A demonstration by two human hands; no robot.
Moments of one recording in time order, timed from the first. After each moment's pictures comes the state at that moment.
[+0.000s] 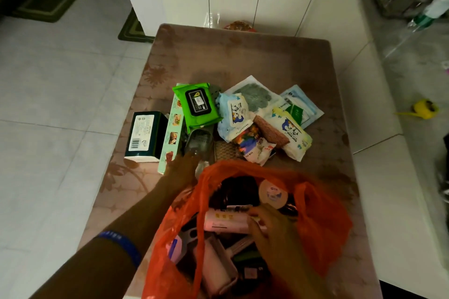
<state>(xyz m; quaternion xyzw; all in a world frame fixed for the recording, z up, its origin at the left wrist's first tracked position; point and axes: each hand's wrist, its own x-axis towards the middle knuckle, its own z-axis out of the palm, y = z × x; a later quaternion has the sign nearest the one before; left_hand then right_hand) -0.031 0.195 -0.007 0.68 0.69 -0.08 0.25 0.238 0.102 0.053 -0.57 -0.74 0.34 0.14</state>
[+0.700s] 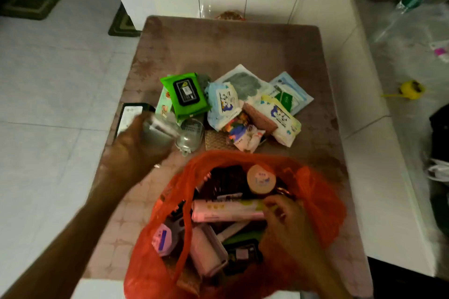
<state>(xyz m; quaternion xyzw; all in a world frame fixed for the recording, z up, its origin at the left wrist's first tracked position) -0.050 0.150 0.114 0.55 0.76 0.29 0.20 0.292 0.094 0.057 -0.63 -0.64 0.41 0.15</state>
